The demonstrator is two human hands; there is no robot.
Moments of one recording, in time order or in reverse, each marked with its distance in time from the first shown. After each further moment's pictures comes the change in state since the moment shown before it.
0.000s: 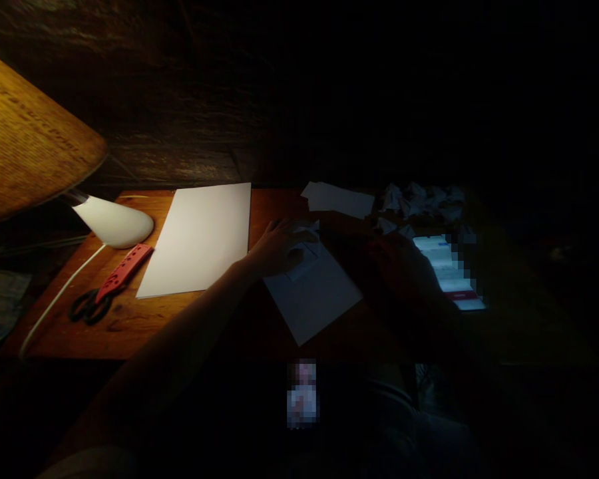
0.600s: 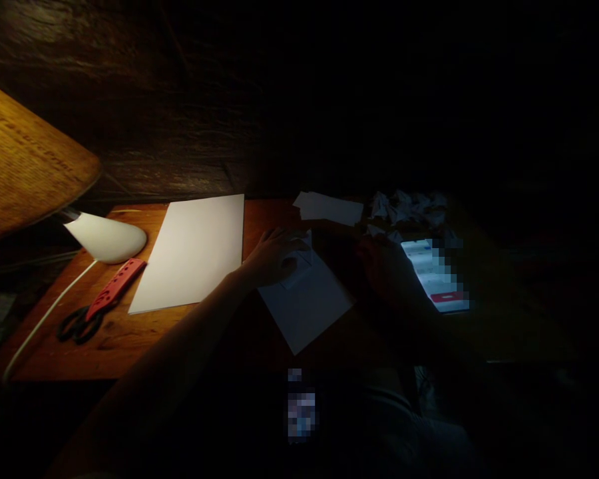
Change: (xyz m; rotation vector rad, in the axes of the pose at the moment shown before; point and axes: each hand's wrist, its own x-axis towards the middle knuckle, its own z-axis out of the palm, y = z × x) left_hand 0.000 -0.003 0.002 -0.003 0.020 0.033; right_hand 0.009 -0.005 0.012 -0.083 0.061 0.012
